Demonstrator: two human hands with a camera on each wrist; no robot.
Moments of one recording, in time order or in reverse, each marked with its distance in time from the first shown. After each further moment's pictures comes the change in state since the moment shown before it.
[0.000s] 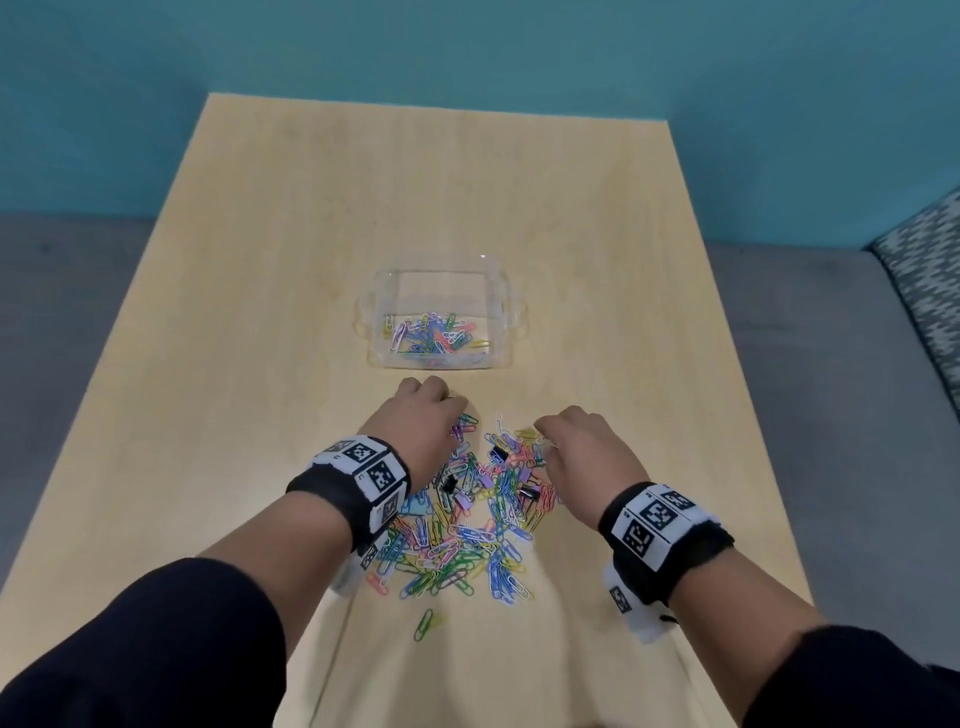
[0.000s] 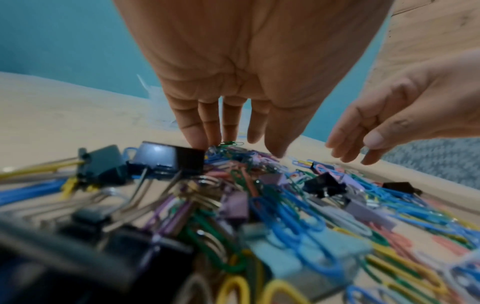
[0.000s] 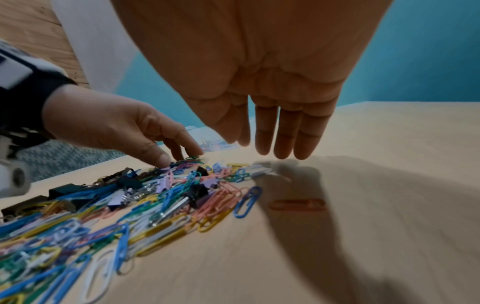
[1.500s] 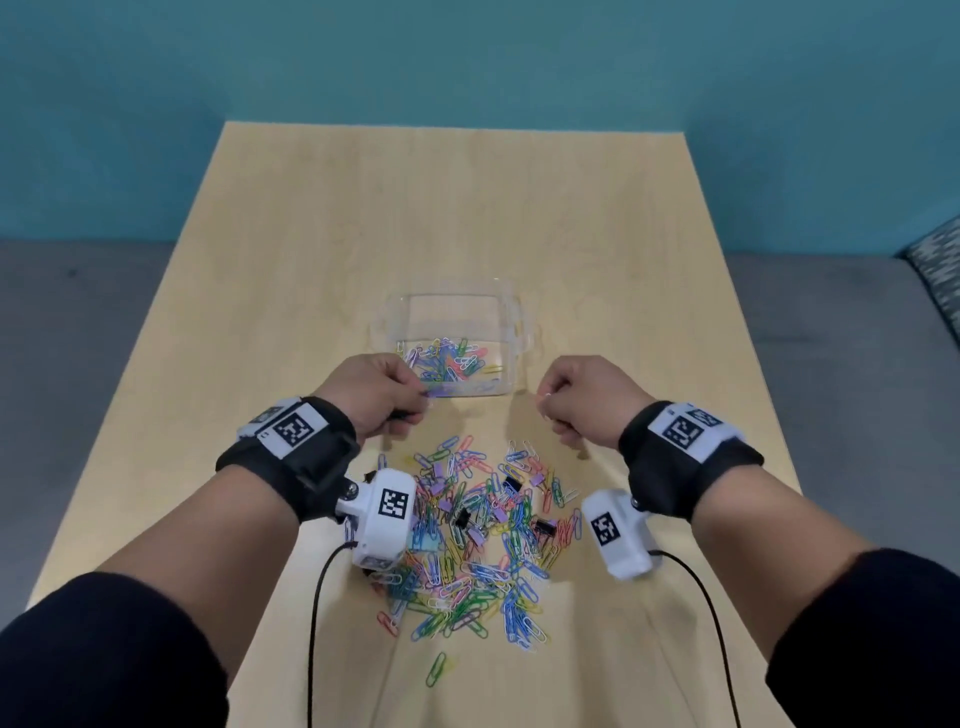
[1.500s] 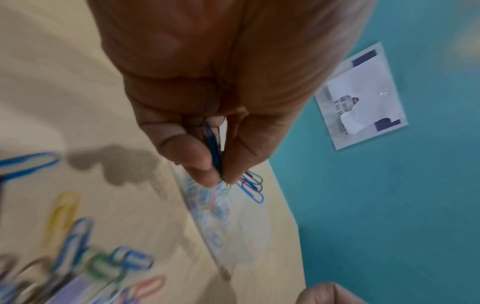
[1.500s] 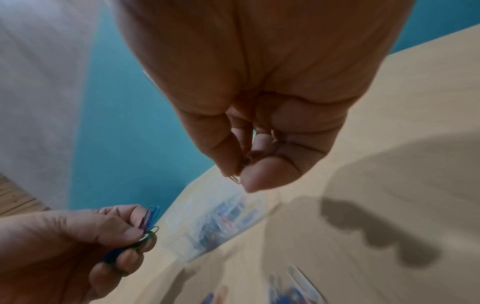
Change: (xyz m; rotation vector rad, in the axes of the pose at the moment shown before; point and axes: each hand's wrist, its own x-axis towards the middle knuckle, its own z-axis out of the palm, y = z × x) left_hand 0.014 -0.037 -0.074 -1.278 0.065 -0.609; right_hand 0.077 -0.013 -0.058 0.687 -0.122 0.224
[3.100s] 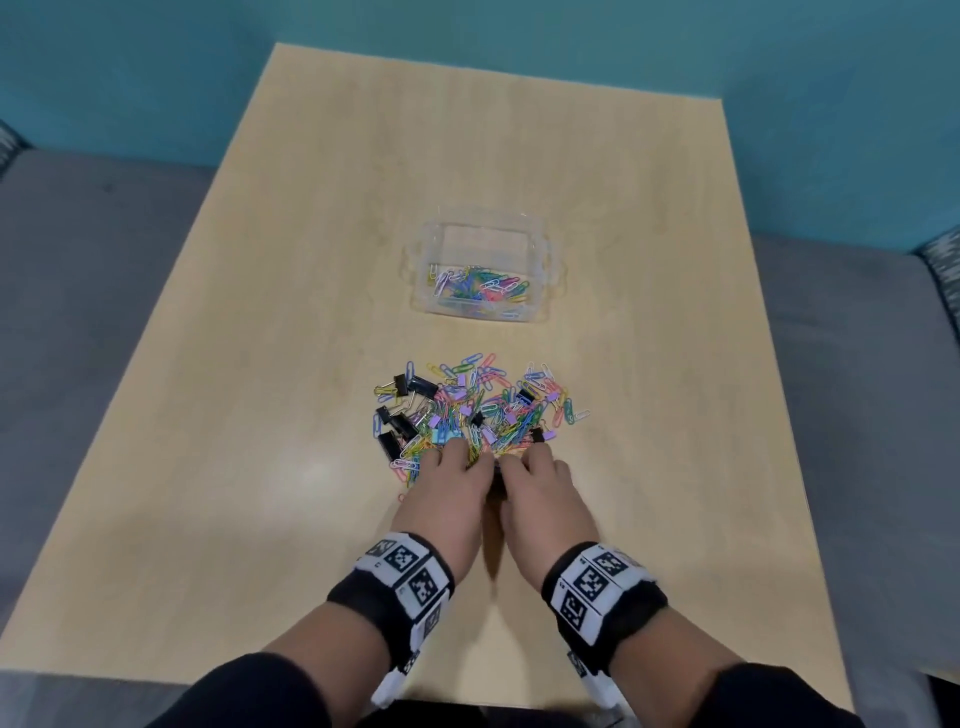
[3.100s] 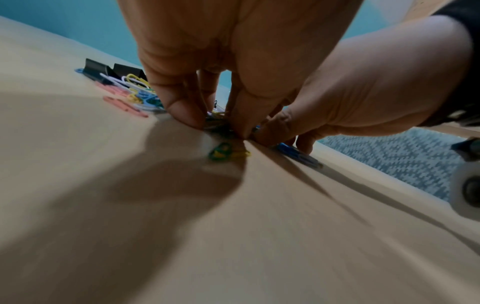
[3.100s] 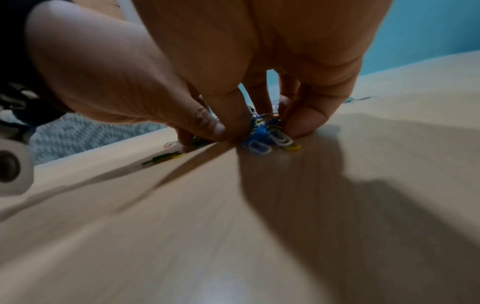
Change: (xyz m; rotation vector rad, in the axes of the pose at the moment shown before) left_hand -0.126 -0.152 0.087 1.071 0.094 0.436; right_hand -0.132 0.077 0.144 -0.695 0.087 -0.247
